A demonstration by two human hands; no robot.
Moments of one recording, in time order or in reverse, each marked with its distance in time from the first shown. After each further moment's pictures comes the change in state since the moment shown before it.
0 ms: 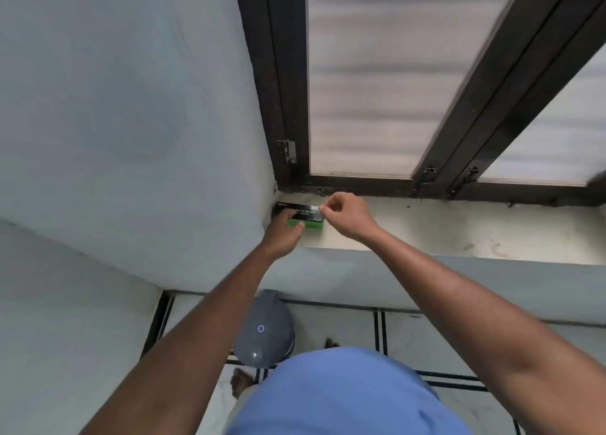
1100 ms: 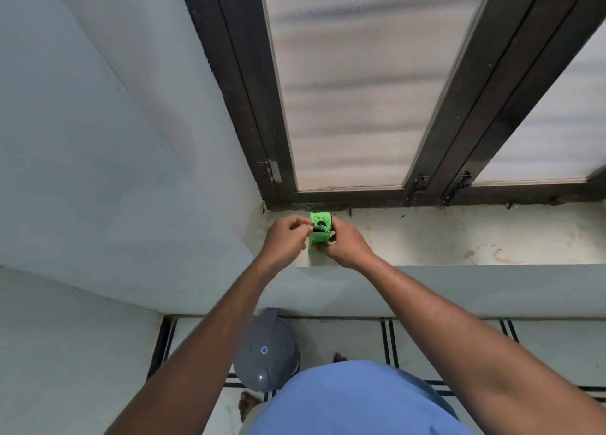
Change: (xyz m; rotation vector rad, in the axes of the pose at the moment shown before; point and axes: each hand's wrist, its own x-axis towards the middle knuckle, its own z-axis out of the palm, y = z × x) left_hand -0.005 0.064 -0.001 -0.132 0.045 0.096; right_hand 0.013 0.047 0.020 0.020 -0.082 0.042
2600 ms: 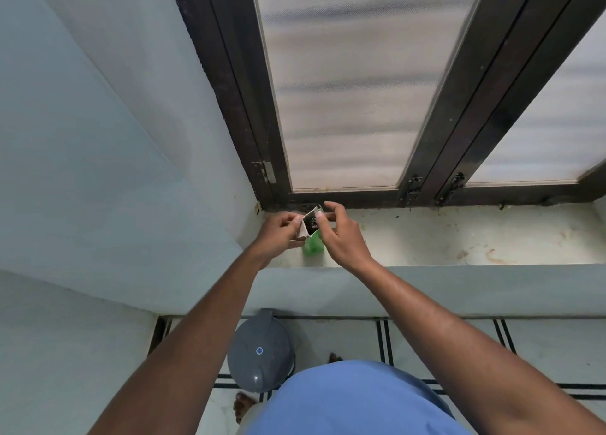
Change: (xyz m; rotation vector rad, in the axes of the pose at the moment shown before) left_hand 0.046 -0.029 0.000 -0.191 -0.148 -0.025; right_hand -0.016 -0.017 -0.012 0.275 0.242 -0.056
